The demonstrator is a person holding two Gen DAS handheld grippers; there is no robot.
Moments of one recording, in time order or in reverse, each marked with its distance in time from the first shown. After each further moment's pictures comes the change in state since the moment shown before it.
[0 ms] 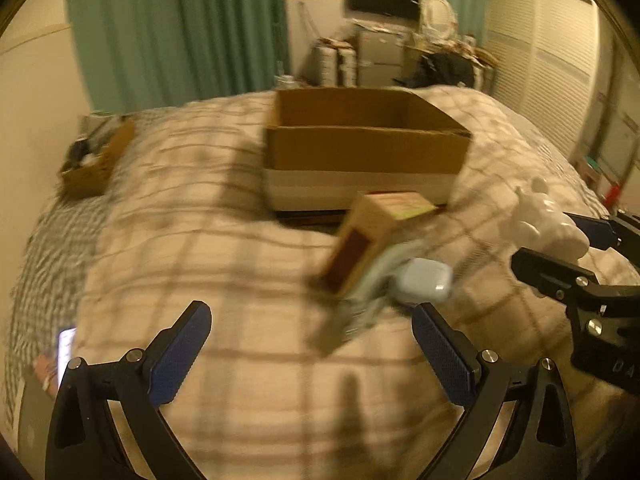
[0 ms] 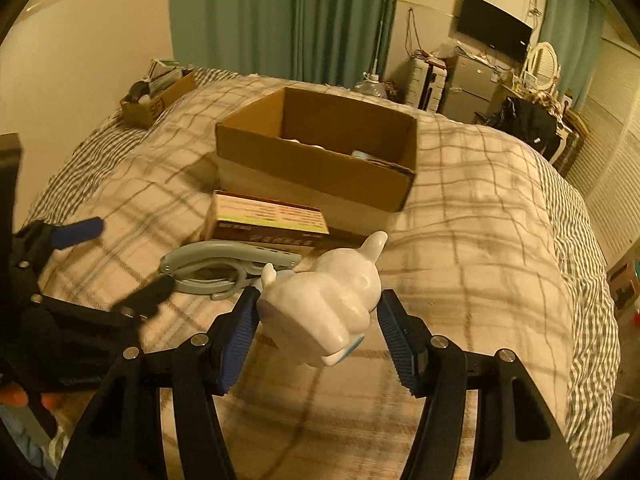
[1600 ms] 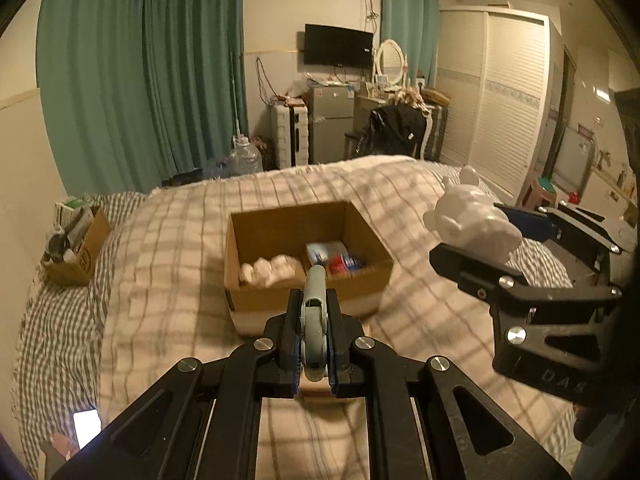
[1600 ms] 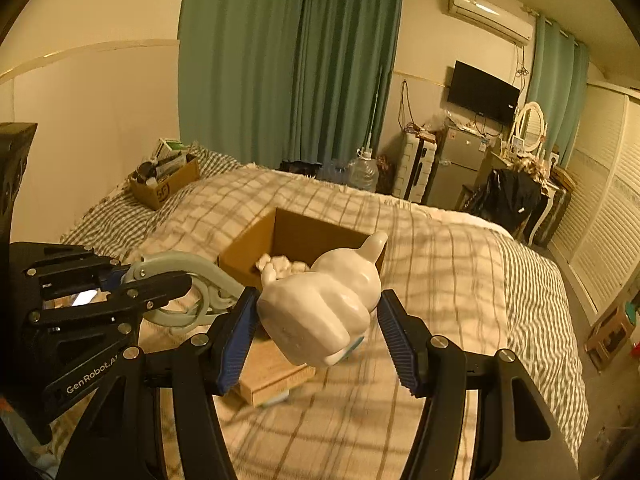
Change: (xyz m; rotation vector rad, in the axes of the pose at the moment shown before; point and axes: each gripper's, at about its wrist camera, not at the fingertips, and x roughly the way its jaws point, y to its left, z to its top) left arm -0.093 -0.016 0.101 0.060 -0.203 -0.116; right arm -0.086 -0.014 0.084 -0.049 -0.262 -0.024
